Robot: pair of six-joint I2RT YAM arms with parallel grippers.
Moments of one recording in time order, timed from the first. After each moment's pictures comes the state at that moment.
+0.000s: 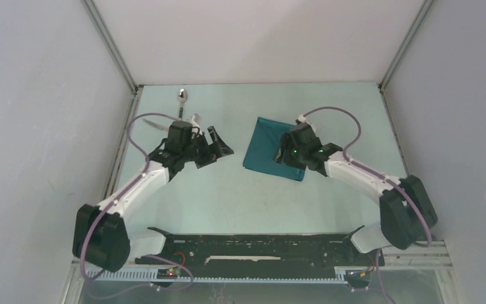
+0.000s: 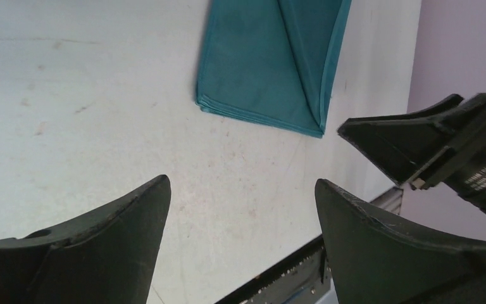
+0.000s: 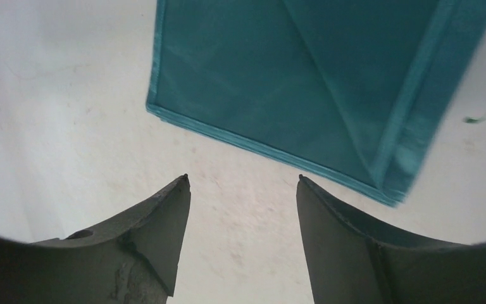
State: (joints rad) left arm -0.34 1.27 0.84 -0.27 0.35 -0.73; right arm 0.55 1.40 0.91 -0.34 0.04 0.71
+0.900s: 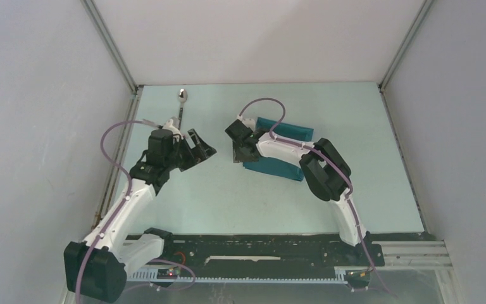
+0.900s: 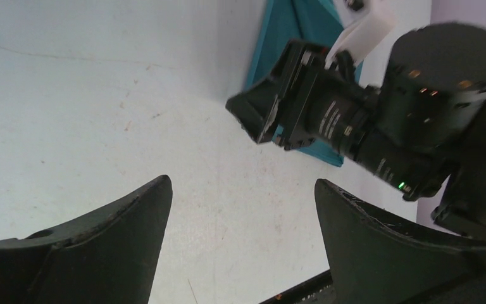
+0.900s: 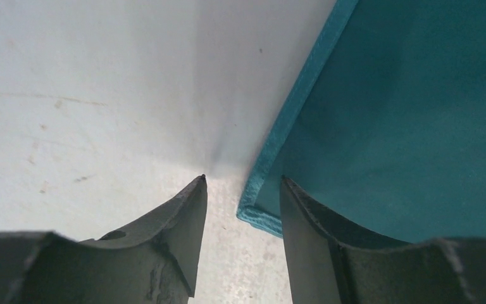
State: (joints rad) left arm -0.24 1.01 0.75 -0.35 0.23 -0.68; right arm 0.81 2.19 1.68 -0.53 0.23 0.69
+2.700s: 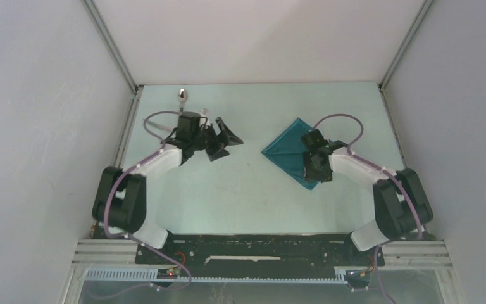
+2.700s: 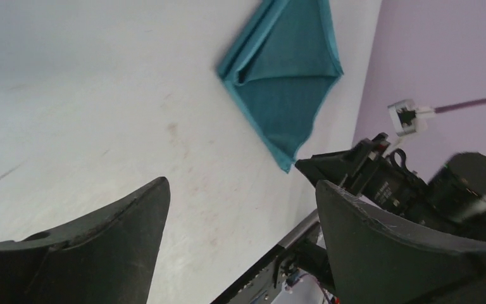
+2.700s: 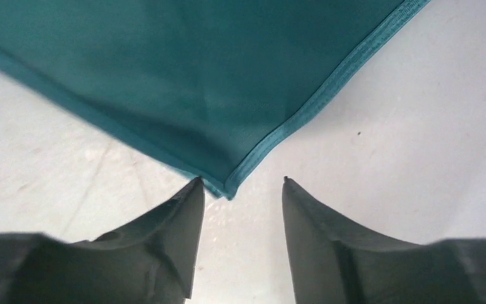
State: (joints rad) left arm -0.28 1.45 0.86 -0.10 0.49 -0.86; right arm 0.45 1.56 0.92 -0.68 0.24 0.44
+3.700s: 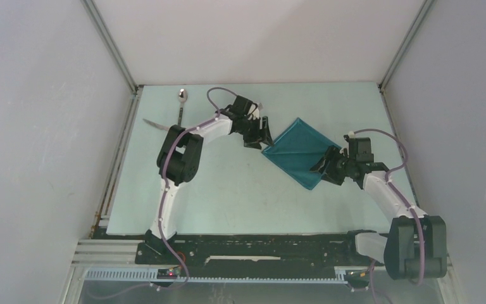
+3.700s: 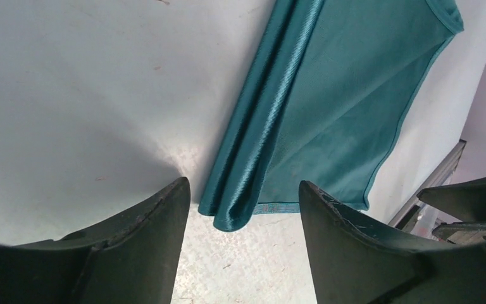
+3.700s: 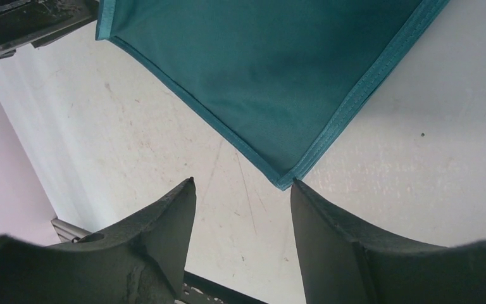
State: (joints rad) left arm -0.51 2.27 1.73 -0.43 0.50 -0.52; right arm 0.03 1.18 0.64 -0.38 -0.39 0.58
